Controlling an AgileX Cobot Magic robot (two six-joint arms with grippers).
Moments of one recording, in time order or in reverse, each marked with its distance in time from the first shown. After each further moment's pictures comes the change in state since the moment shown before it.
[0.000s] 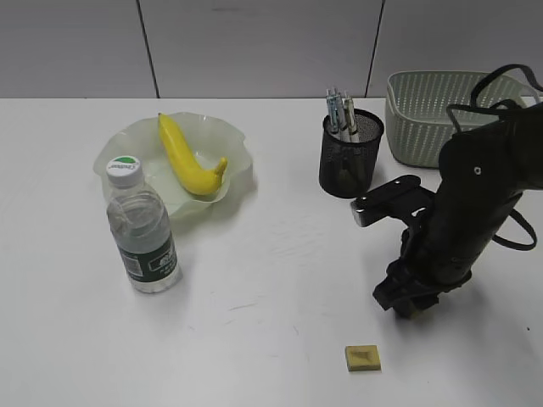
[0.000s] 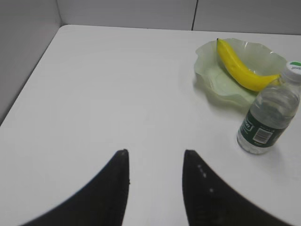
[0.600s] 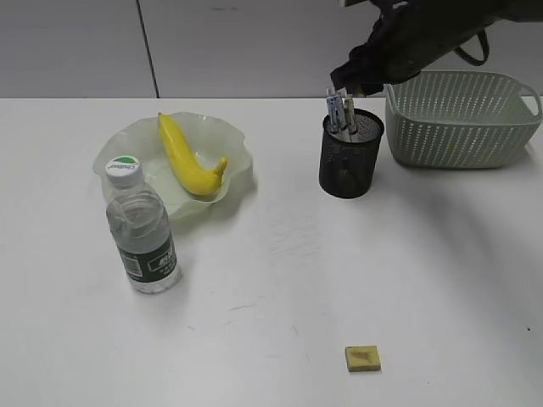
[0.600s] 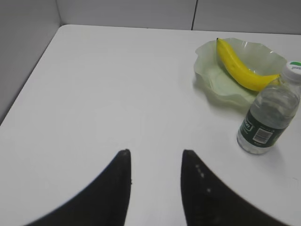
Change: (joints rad) left arm 0.000 0.000 0.000 0.000 0.000 0.000; right arm -0.084 0.108 -0.613 -0.048 -0.149 -0.001
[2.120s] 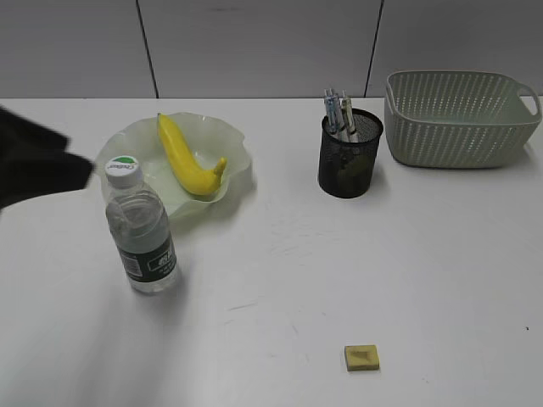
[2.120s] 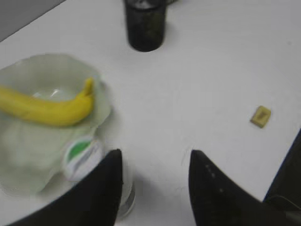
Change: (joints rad) left arm -0.165 1.081 -0.238 -0.862 -0.444 1.160; right arm -0.001 -1.967 0.975 0.078 0.673 0.139
